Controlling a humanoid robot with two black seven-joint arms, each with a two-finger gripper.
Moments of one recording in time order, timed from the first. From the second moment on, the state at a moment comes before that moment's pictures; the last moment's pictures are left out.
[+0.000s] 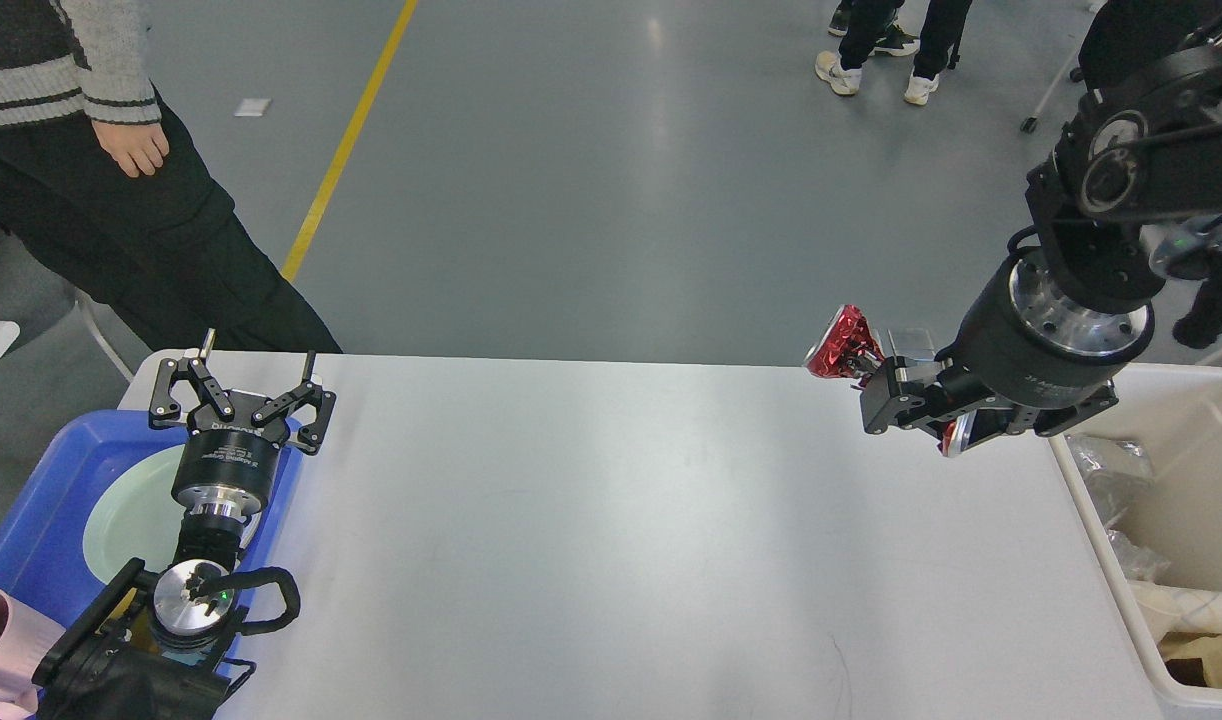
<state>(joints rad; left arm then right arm) -0.32 0.11 -1.38 -0.77 0.06 -0.52 -0.26 2.48 -0.28 -1.26 1.75 0.12 0.58 -0.31</state>
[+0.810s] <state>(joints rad) -0.32 0.11 -1.38 -0.77 0.06 -0.52 -0.26 1.74 -0.59 -1.40 1.08 0.11 0.37 -0.31</state>
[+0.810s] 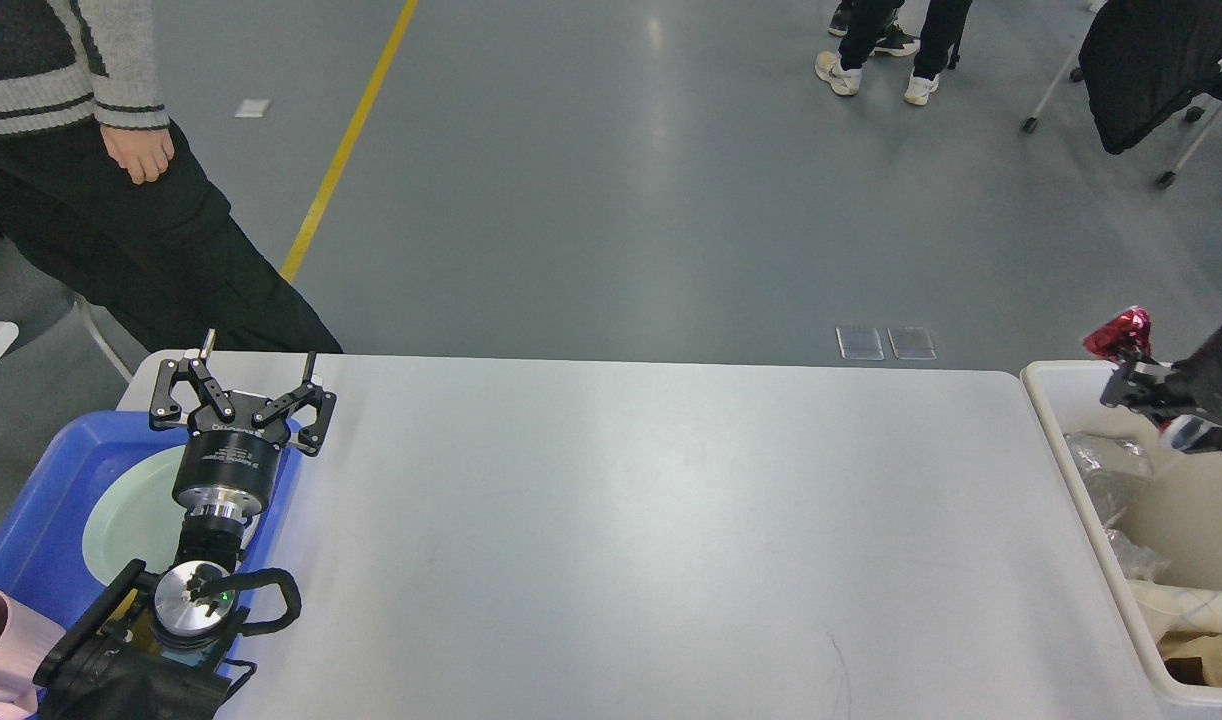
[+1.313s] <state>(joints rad) -0.32 0.11 -1.38 -0.77 0.06 -0.52 -0.26 0.81 -0.45 -0.99 0.14 0.11 0.24 -0.30</state>
